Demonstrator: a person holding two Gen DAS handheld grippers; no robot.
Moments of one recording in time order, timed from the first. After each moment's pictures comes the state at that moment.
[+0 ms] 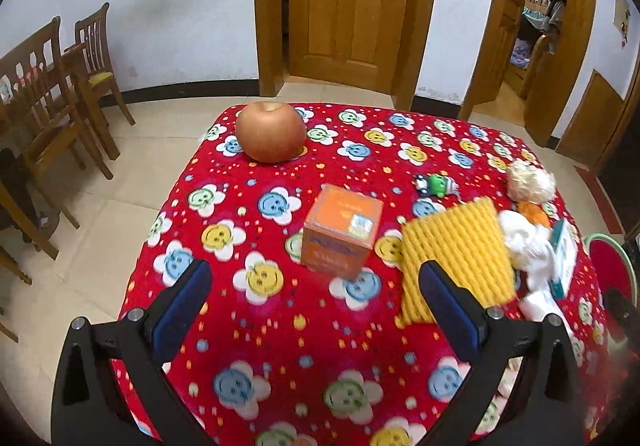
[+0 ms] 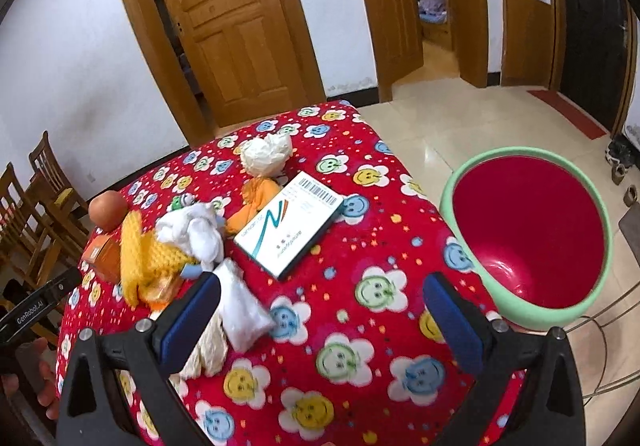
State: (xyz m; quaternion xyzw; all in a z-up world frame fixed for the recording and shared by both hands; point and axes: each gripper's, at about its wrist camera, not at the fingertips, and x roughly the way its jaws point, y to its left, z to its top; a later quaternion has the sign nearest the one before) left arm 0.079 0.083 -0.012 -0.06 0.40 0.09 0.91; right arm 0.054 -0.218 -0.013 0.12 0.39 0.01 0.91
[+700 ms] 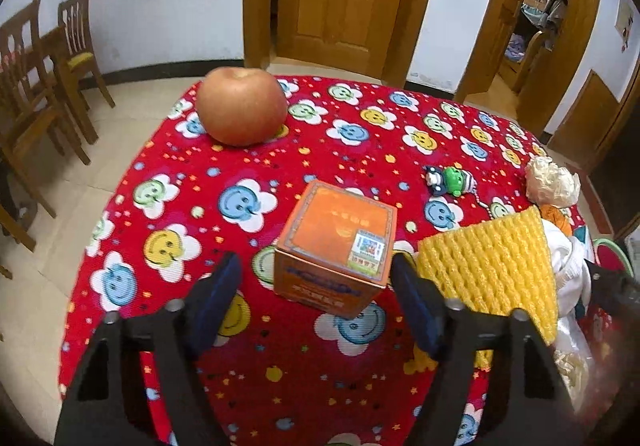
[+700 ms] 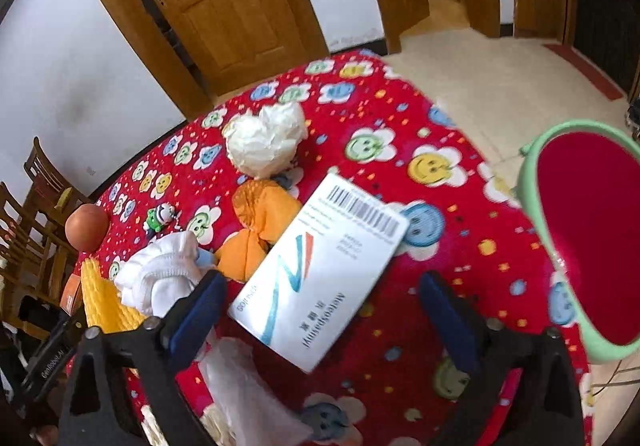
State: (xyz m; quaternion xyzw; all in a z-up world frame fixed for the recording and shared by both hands) left arm 0.121 0.091 -0.051 -0.09 0.43 0.06 0.90; right arm 0.143 -0.198 -0.058 0.16 0.47 0.03 0.87
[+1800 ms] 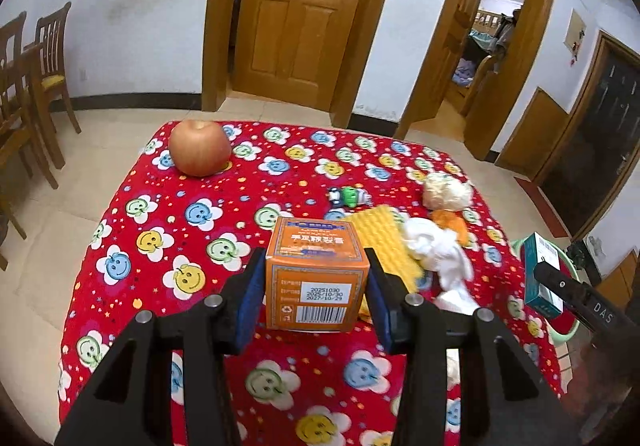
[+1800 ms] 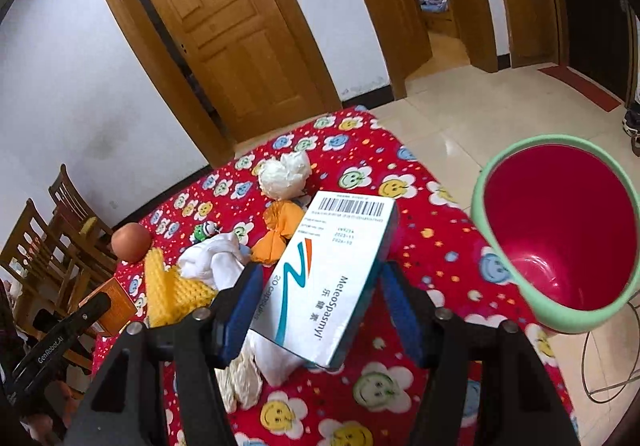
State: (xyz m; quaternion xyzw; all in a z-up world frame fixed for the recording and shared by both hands) left arm 0.052 0.056 0.013 -0.11 0.36 -0.02 0.93; right arm 0.058 -0.227 -0.006 0.18 0.36 0.04 0.91
